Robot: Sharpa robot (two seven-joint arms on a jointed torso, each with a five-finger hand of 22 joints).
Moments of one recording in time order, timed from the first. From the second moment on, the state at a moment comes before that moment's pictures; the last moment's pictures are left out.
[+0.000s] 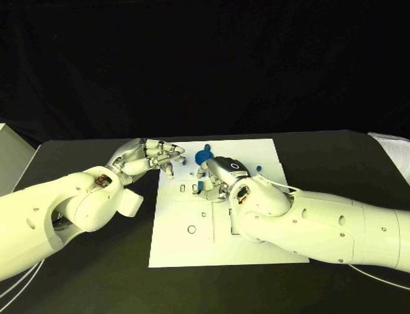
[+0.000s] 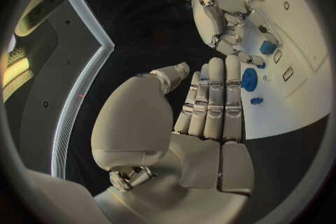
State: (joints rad) left arm 0.99 -0.97 0.27 1.64 -0.37 -0.18 0.23; left_hand 1.32 -0.18 0.61 0.09 0.05 0.92 0.19 0.22 0.25 1.20 0.12 0.08 0.11 1.11 0.04 0.78 0.70 0.17 0.96 0.14 0.92 0.53; right arm 1.22 -0.50 -0.14 1.50 -1.58 -0.54 -0.50; right_hand 1.33 -0.25 0.25 0.29 0.08 0.88 0.15 0.26 0.35 1.41 0.07 1.41 1.31 1.46 -0.01 1.57 1.31 0.01 1.47 0.09 1.56 1.31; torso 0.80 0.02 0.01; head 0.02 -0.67
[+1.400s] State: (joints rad) left arm 1.13 -0.74 0.22 1.36 -0.82 -0.06 -0.38; left_hand 1.15 -0.16 0.45 0.29 0.06 0.84 0.12 0.54 0.45 1.25 0.04 1.12 0.96 1.47 -0.01 1.53 1.31 0.08 1.38 0.08 1.45 1.25; right arm 1.41 -0.81 -0.13 1.46 -1.01 -0.49 -0.06; right_hand 1.42 -0.21 0.29 0.28 0.26 0.91 0.15 0.30 0.36 1.42 0.06 1.43 1.31 1.47 0.00 1.57 1.31 0.01 1.47 0.09 1.56 1.31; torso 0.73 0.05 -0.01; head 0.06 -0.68
